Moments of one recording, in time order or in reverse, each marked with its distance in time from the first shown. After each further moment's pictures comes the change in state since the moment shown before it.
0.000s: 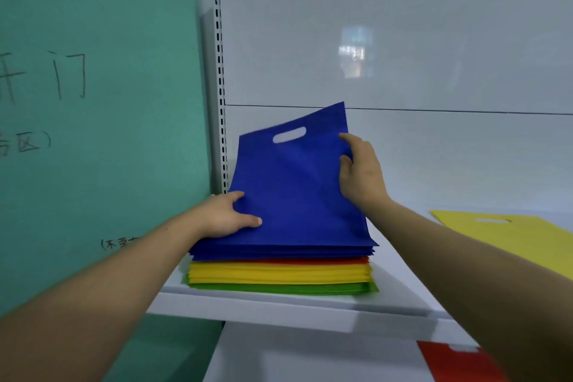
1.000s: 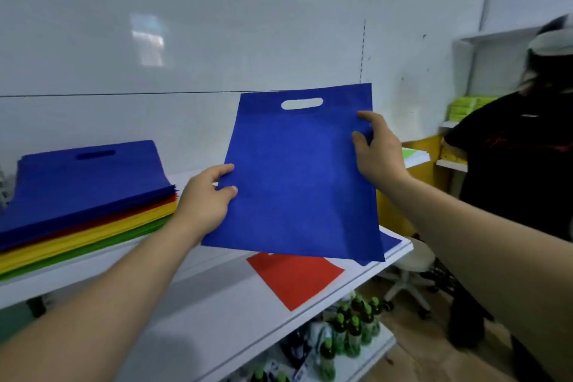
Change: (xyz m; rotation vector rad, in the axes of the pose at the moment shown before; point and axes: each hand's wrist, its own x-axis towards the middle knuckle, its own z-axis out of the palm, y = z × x) left_hand -0.184 0.170 0.121 -0.664 -0.101 0.517; right_hand -0.242 -0.032 -0.319 -0.327 0.510 0.387
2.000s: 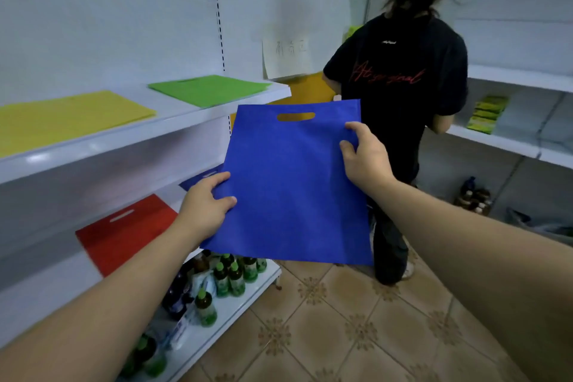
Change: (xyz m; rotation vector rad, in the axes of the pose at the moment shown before) left_hand -0.046 0.034 0.406 0.035 -0.380 -0.079; right_hand 0.013 0.312 -0.244 -0.373 -0.032 0.288
